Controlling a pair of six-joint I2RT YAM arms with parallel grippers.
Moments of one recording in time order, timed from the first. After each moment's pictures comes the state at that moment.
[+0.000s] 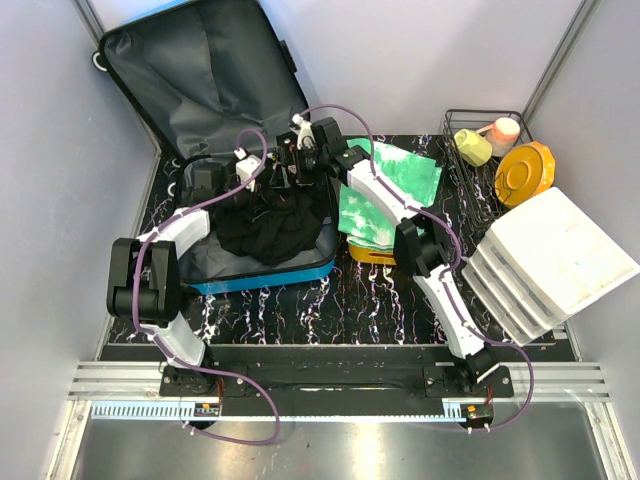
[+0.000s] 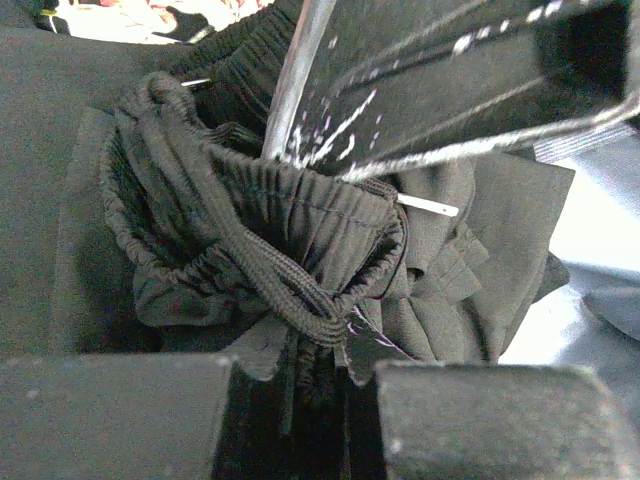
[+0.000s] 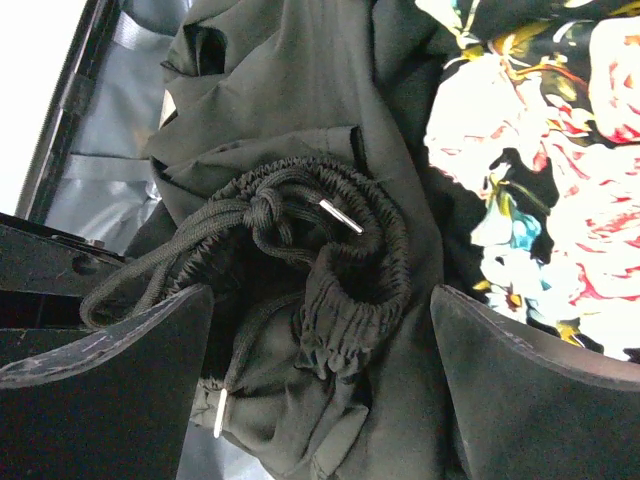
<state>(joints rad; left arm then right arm) -0.08 1.68 1.05 0.00 0.67 0.24 0.58 2.56 2.48 -0.49 -0.54 0.37</state>
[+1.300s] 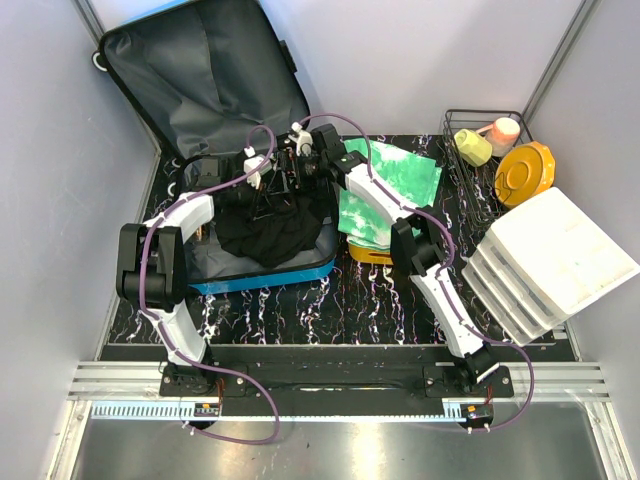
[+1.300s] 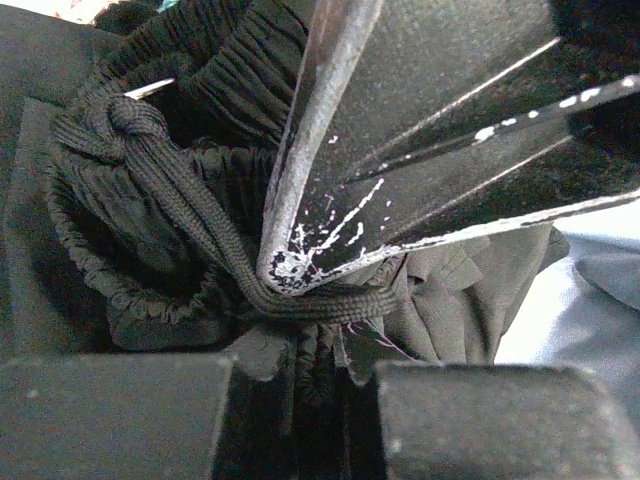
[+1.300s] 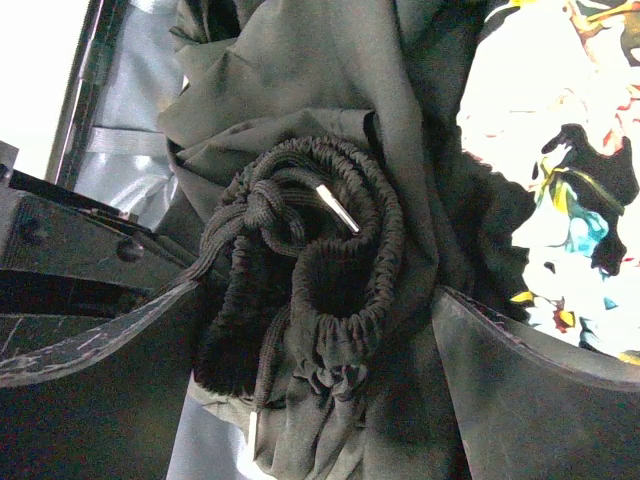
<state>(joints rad) -0.09 1.80 1.23 -0.25 0.71 0.34 0.58 2.64 2.50 -0.48 -0.65 0.40</state>
